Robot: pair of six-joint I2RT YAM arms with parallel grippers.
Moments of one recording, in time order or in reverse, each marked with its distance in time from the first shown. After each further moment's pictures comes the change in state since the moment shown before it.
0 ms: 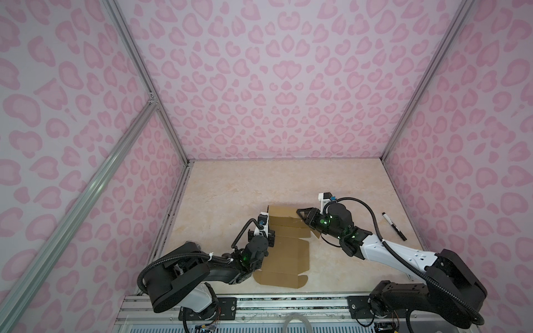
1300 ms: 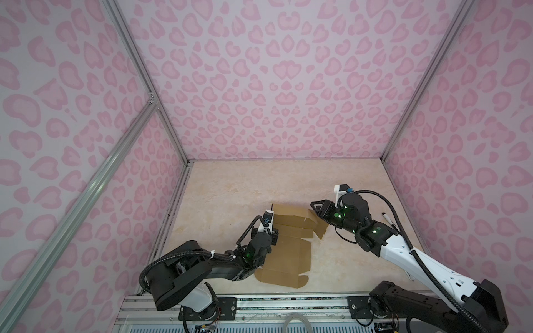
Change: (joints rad) left arm 0.008 0.022 0.057 -0.052 0.030 0.055; right arm -0.080 -0.205 0.171 -0.489 0.059 -0.124
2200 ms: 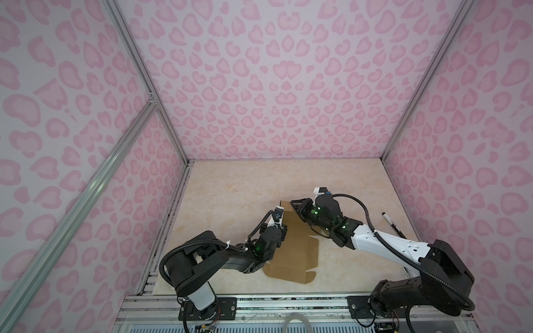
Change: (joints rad) left arm -0.001 0.153 0.136 -0.002 0.012 0.049; right arm 0.154 0.294 0.049 0.321 0.114 0.321
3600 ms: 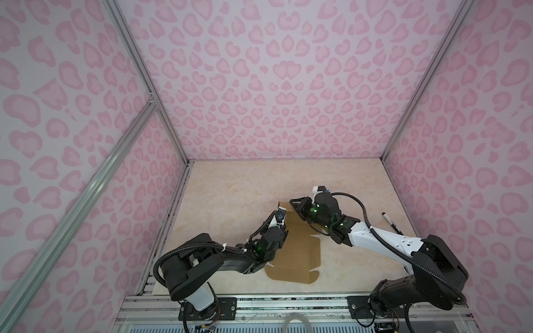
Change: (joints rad) left arm -0.028 -0.029 0.028 -0.103 -0.012 0.015; right arm -0.034 0.064 0.002 0.045 -0.053 -0.010
